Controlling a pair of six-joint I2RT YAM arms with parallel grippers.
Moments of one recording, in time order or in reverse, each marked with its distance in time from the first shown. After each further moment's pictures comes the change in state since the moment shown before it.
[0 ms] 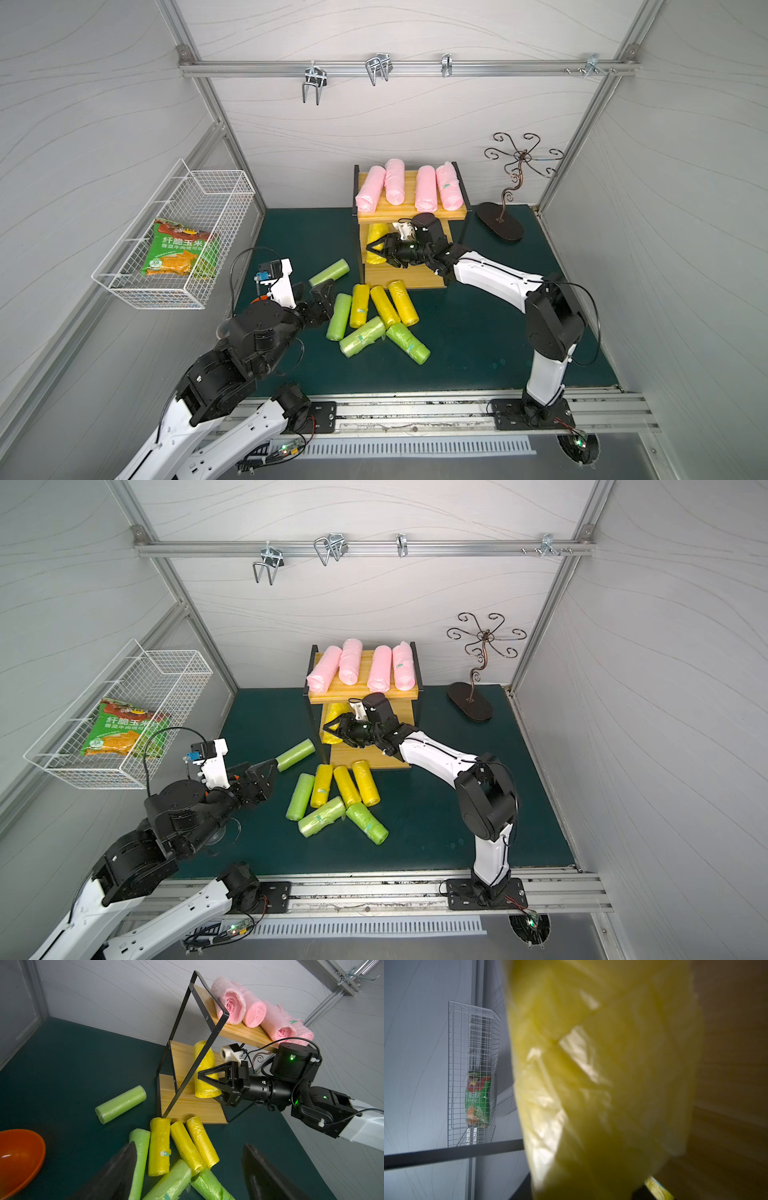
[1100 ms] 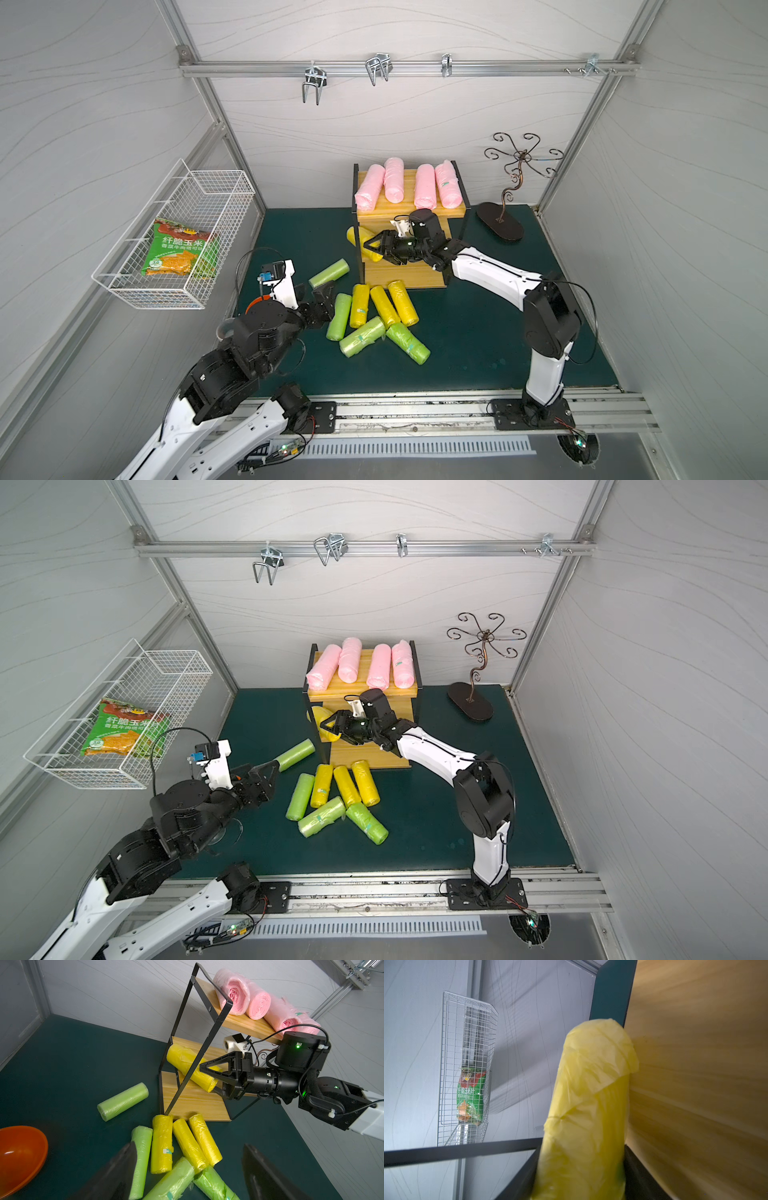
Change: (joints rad) left arm 0.000 0.000 -0.021 -0.002 -0.004 0.000; right arm -0.001 0.027 0.062 -0.058 -0.002 -0.065
